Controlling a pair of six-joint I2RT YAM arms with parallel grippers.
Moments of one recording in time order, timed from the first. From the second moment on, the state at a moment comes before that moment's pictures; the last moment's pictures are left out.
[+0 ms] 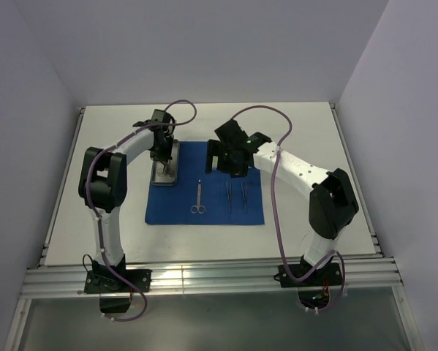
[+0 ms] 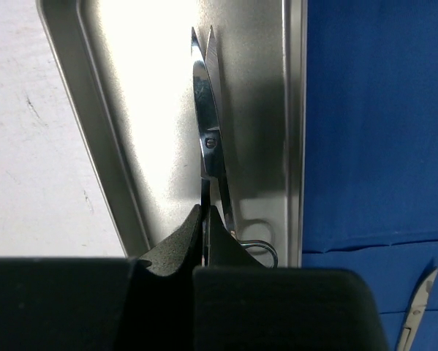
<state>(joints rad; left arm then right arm) -0.30 2.08 1.57 -0.66 -0.07 -0.14 0.67 1.74 1.45 -0.72 0.03 0.72</state>
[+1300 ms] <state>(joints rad) -0.30 1.75 1.49 -0.70 0.14 -0.19 0.67 1.74 1.24 -0.06 -0.34 0.89</state>
